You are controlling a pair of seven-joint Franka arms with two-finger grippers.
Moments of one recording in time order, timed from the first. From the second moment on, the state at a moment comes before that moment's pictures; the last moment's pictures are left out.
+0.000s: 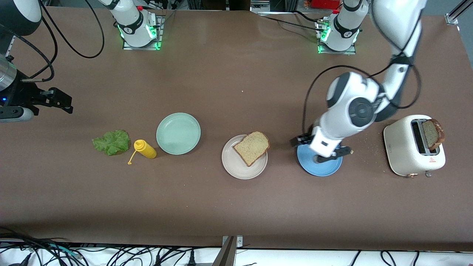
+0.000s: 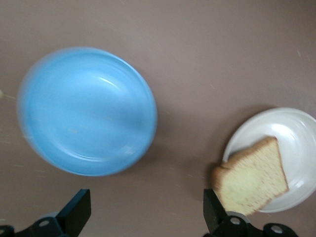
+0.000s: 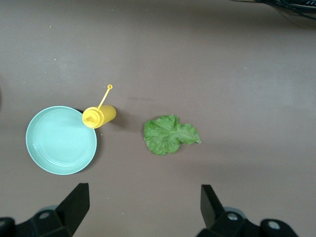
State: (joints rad) left arm -0.13 0.44 -0.20 -1.63 -0.03 2.03 -0.64; right arm 0.07 0.14 -0.04 -1.49 -0.04 1.67 -0.05
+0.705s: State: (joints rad) left arm 0.30 0.33 -0.19 -1.62 0.09 1.83 -0.10; right arm 0.06 0.19 -0.04 -1.50 -0.03 1.65 -0.05
